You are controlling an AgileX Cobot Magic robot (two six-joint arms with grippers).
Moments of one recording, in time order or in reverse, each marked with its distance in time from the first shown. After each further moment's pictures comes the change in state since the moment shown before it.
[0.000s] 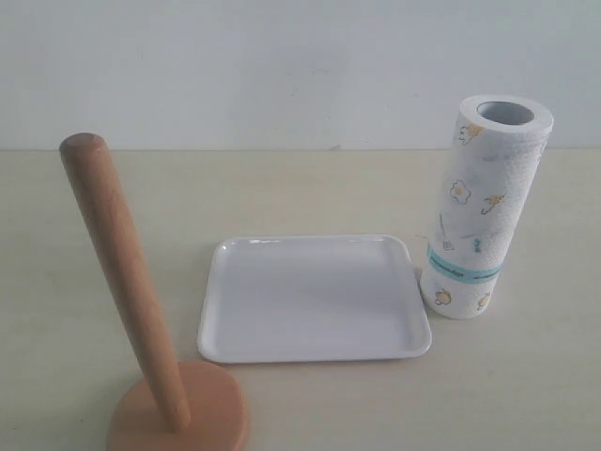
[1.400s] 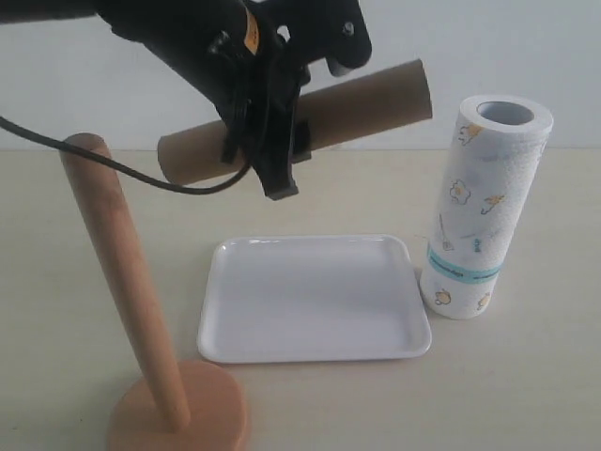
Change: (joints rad) left arm -0.615 0.775 -0.118 0.655 0.100 -0.399; right arm 0.000 0.000 0.000 0.000 0.000 0.000
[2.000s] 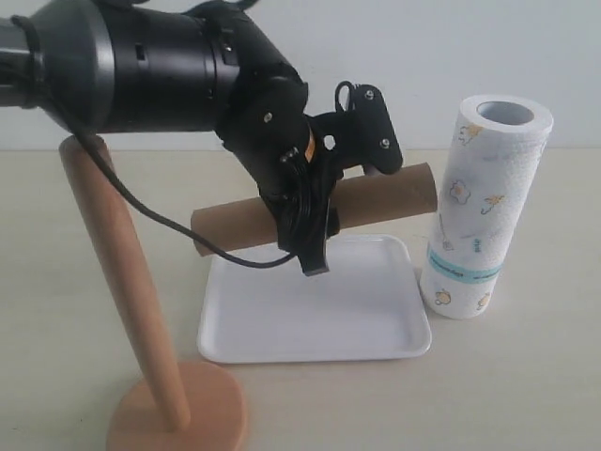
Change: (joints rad) left arm -0.045 0.192 0.000 0.036 -0.009 -0.113; right arm 0.000 0.000 0.000 0.000 0.000 0.000
